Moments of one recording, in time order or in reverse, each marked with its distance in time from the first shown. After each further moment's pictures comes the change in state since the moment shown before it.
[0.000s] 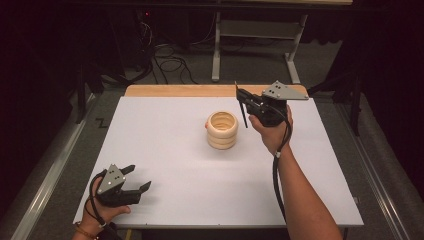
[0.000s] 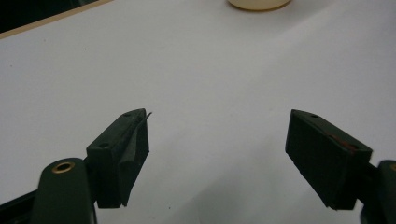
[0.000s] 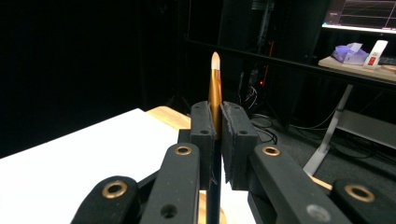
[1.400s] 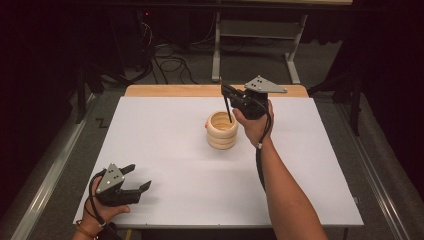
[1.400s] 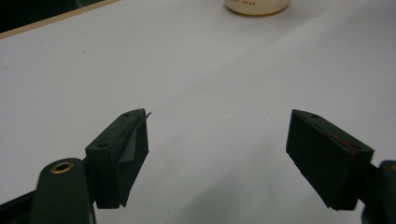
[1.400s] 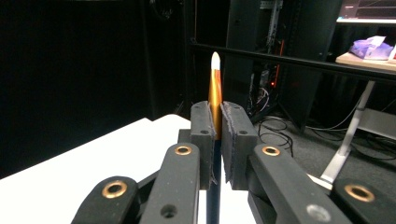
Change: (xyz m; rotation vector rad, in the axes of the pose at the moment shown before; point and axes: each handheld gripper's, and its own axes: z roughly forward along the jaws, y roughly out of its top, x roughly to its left) left arm 0.002 0.000 0.000 -0.013 -0.015 -0.014; right arm 0.006 -0.005 0.050 -0.014 0.034 0.046
